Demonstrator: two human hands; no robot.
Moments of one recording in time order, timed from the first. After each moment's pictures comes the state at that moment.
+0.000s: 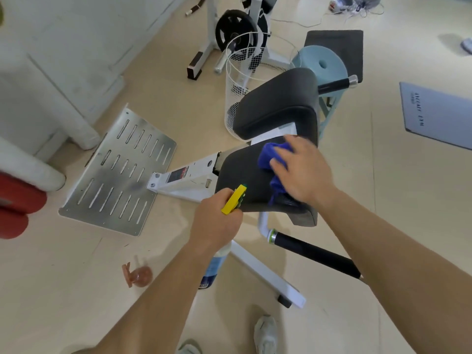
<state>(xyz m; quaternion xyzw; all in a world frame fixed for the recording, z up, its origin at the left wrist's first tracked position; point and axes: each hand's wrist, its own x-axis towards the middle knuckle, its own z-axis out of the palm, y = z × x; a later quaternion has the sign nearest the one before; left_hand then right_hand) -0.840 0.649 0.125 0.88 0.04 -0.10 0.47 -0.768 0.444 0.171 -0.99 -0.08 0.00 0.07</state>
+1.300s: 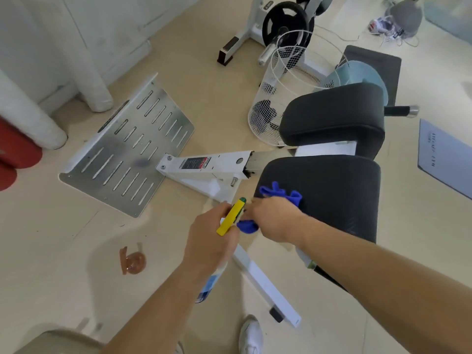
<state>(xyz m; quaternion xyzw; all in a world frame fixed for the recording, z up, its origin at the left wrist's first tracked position) -0.849 0.743 0.070 0.81 0.16 -0.10 0.56 -0.755 0.592 0.080 -0.85 -0.38 0.31 -0.18</state>
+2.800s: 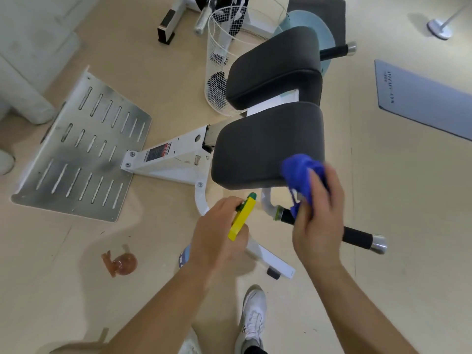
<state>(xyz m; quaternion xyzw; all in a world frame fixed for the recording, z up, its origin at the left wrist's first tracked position) -0.891 0.675 0.080 0.89 -0.07 -0.09 0.44 -0.906 0.492 0.110 -0.94 0.04 -0.26 0.23</state>
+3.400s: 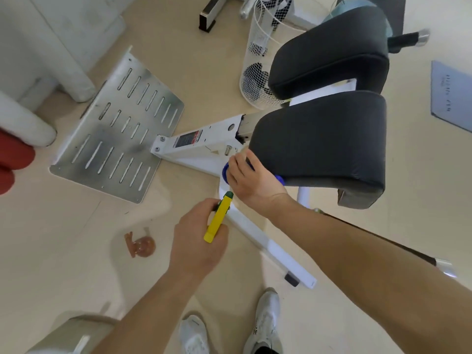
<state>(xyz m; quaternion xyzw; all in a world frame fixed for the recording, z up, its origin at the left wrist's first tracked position) -0.905 0.744 0.035 0.86 0.09 -0.06 0.50 -0.790 0.586 0.001 -0.84 -0.41 -0.06 -0.36</state>
